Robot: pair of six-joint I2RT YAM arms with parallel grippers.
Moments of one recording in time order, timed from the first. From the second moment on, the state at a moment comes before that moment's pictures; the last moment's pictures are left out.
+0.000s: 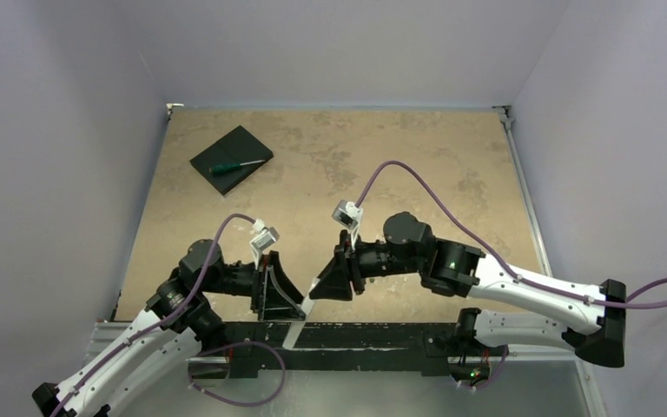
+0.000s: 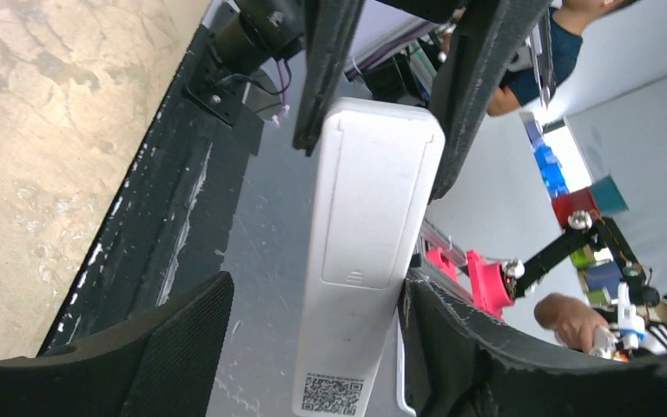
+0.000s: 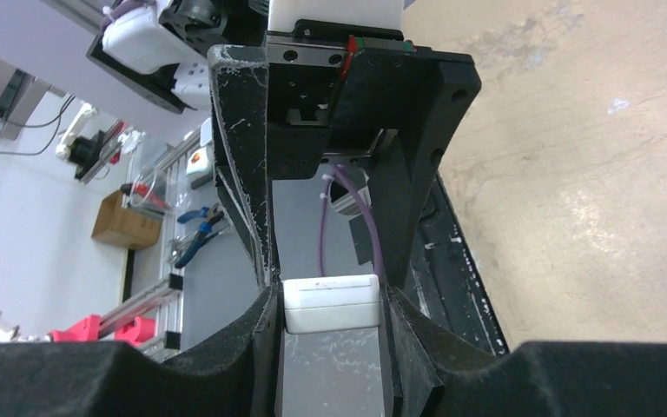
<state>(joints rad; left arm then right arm) -0.70 0.41 0.42 -0.17 0.93 -0.77 1.17 1.04 0.92 -0.16 -0.39 0.58</state>
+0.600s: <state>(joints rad) -0.70 0.34 0.43 -0.21 0.47 -0.99 1.18 0.83 0.91 -0.33 -0.07 0.58</state>
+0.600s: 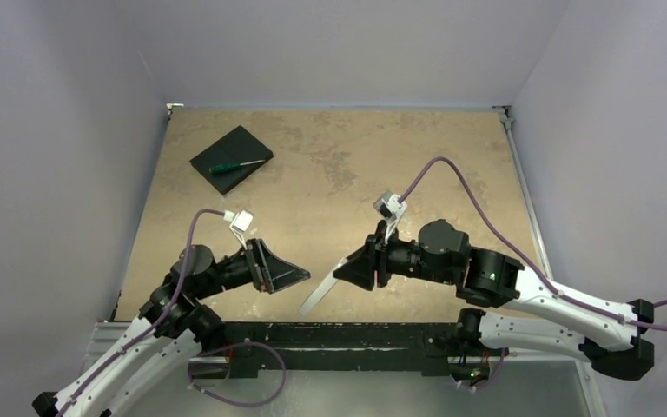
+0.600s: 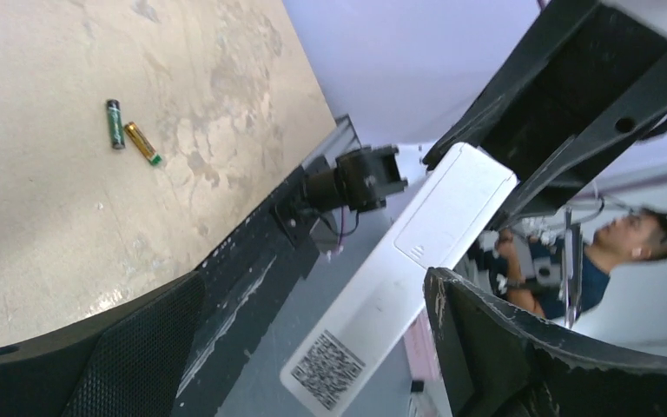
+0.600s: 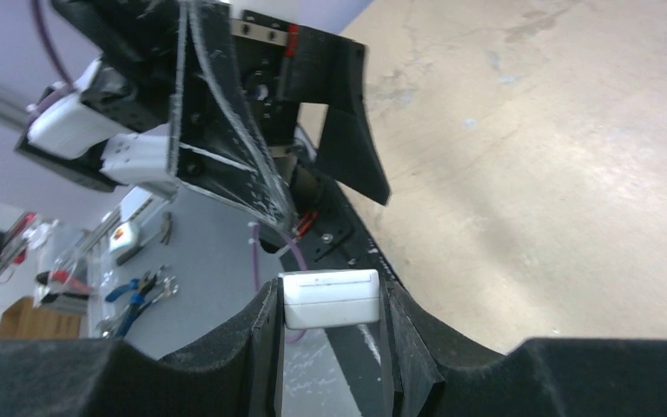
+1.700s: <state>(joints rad) -0.70 0.07 0.39 -0.40 0.01 -1.53 1.28 0.94 0.76 0.17 0.48 0.47</state>
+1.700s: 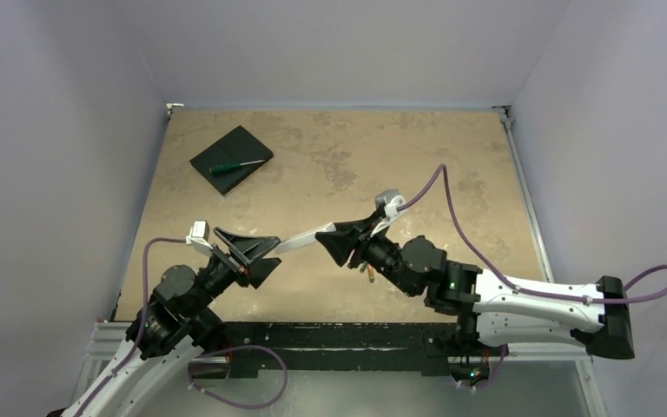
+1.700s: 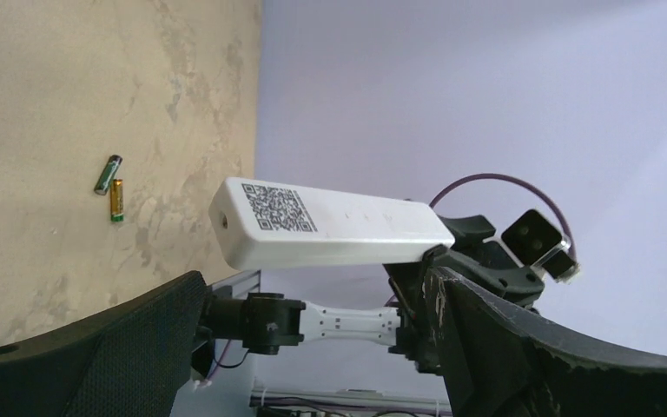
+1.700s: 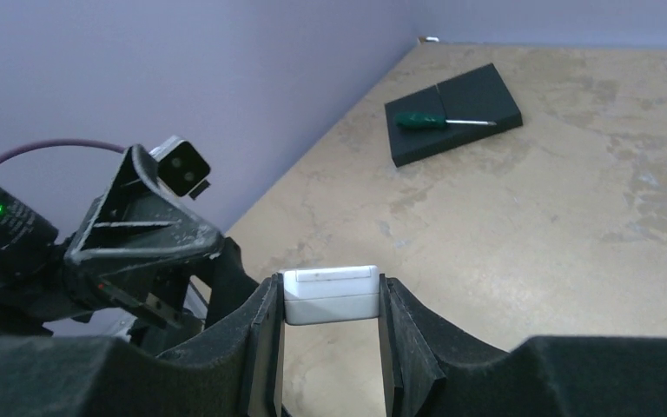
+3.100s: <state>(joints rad) -0.70 0.10 0.27 -0.07 0.01 -1.62 1.55 1.32 0.40 1.51 0.66 -0.13</state>
